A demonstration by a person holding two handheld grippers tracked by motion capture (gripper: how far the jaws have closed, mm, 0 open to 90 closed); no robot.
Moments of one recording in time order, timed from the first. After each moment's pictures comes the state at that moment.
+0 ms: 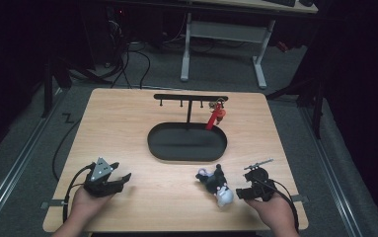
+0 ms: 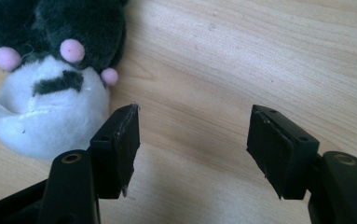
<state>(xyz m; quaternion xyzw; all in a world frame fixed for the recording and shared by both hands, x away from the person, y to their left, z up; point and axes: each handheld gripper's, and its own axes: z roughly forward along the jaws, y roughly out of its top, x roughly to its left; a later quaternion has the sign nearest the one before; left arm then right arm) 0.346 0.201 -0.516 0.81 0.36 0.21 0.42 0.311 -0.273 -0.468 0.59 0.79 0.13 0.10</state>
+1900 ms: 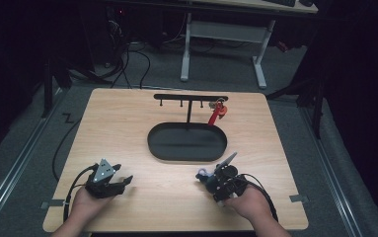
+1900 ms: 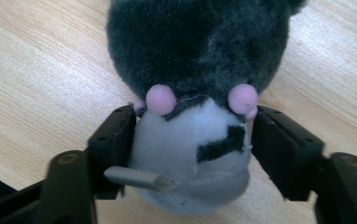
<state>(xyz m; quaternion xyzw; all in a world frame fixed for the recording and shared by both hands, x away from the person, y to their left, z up) 0.346 0.197 -0.519 0.82 0.34 0.20 0.41 0.336 -0.205 -0.481 0.52 0.85 0.06 0.01</state>
